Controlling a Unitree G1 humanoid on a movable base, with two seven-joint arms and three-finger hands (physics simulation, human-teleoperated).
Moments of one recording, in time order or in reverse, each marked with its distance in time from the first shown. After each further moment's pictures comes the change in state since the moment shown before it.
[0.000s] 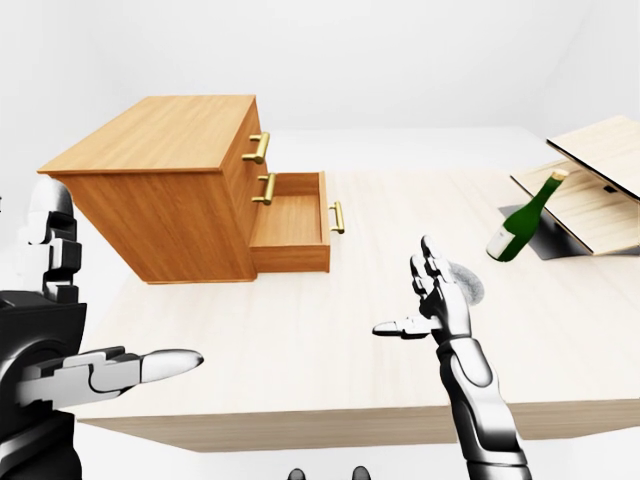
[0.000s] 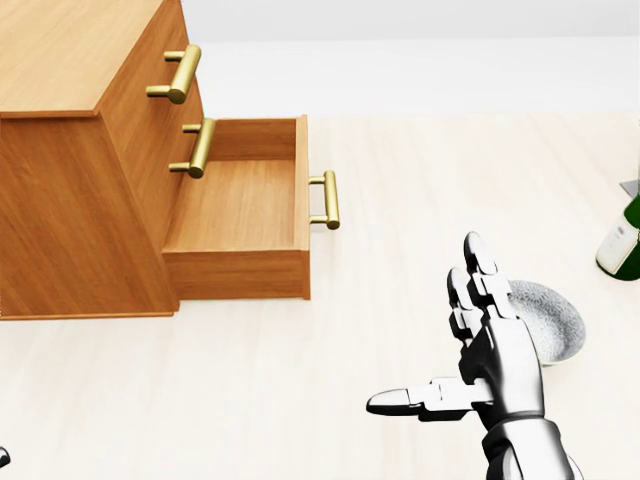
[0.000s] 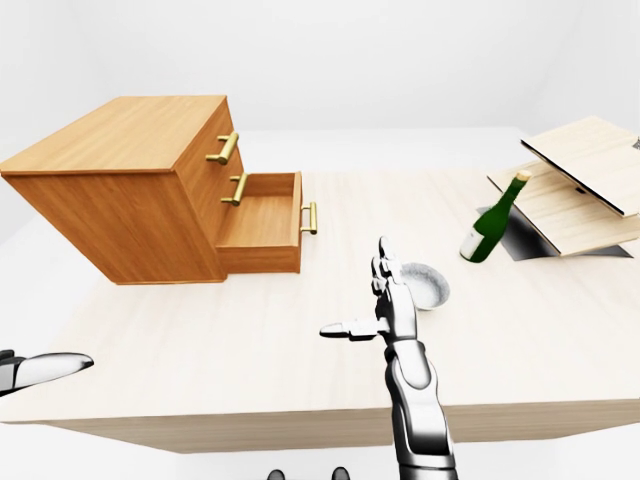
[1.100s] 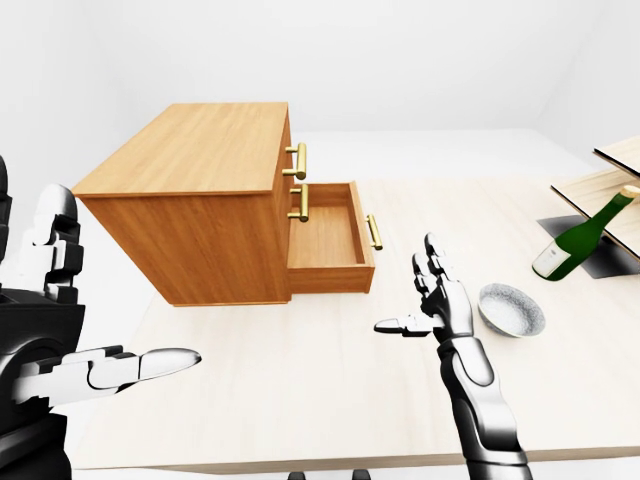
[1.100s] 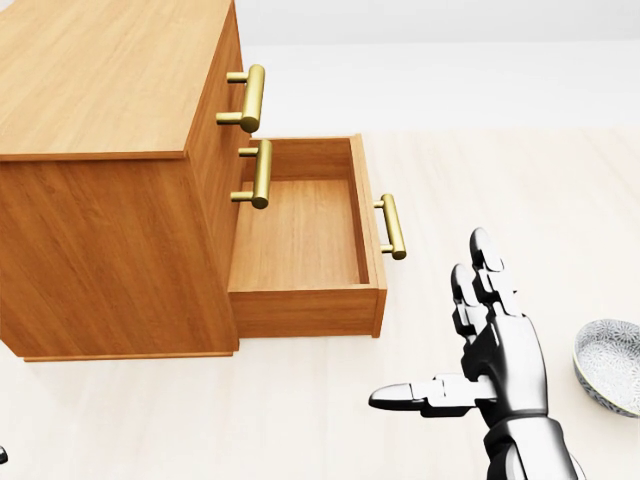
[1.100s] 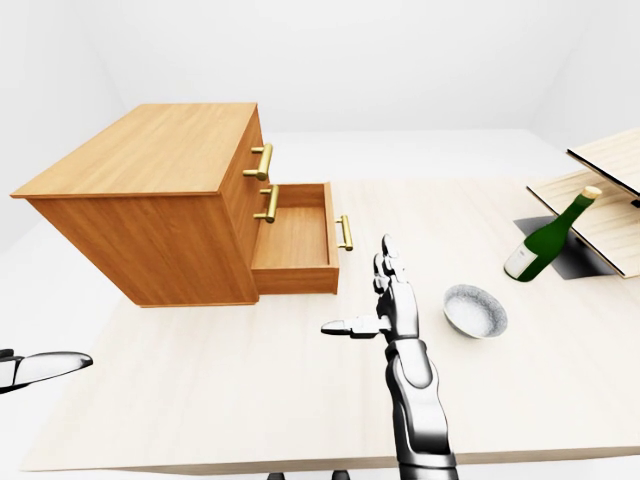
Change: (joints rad) left arm 0.060 0.122 0.036 0.000 -0.084 0.000 0.075; right arm -0.006 0.002 -0.007 -0.004 0.023 -0.007 -0.013
